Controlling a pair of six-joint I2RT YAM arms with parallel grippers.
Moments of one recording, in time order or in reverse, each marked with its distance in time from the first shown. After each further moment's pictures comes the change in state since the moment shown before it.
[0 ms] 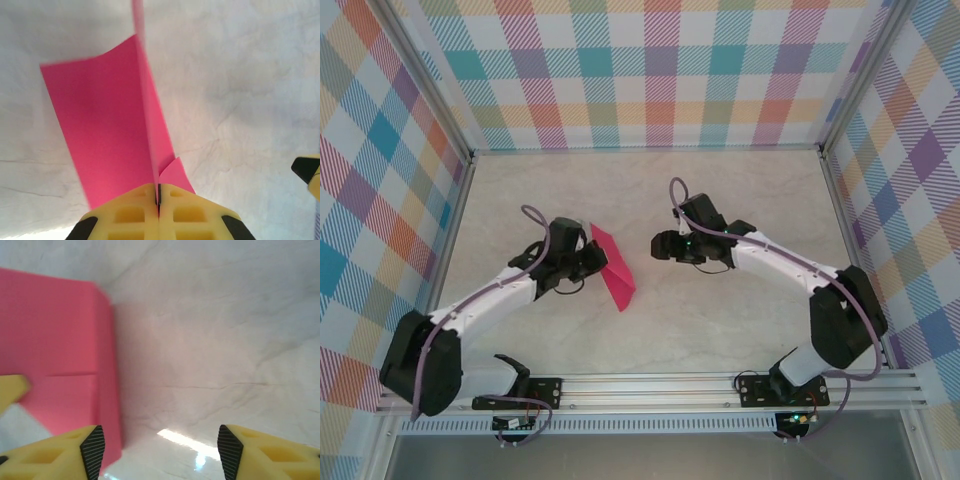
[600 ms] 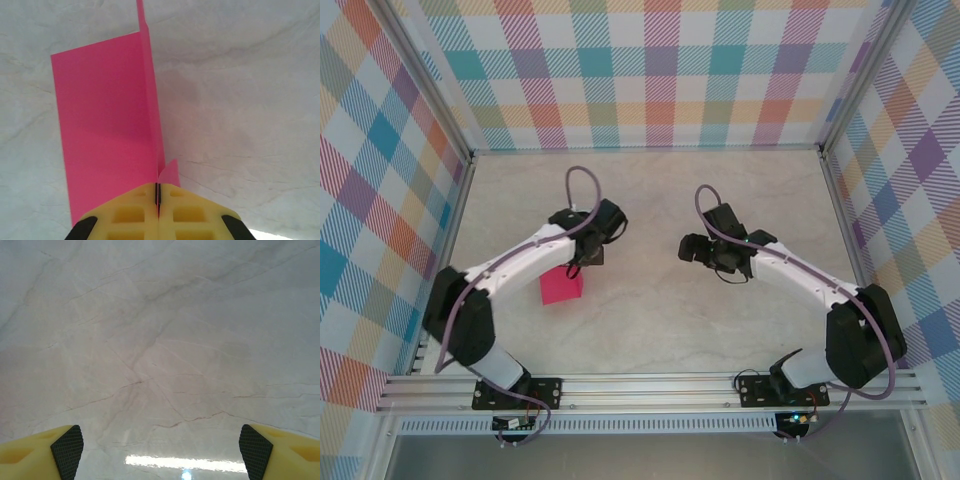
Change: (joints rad) left arm -0.182 0.389 0.497 -0.724 -0.651 0.143; right arm -0.076 -0.114 -0.128 -0.078 0.236 0.084
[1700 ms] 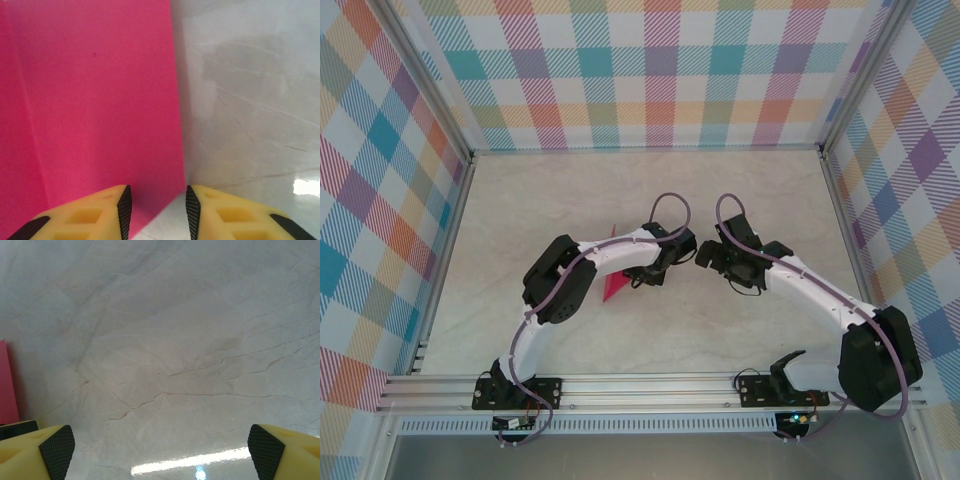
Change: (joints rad) left arm -0.217 0.531 0.350 0.026 0.147 0.003; right arm -0.047 -0.126 -0.101 -0.069 0.072 0.128
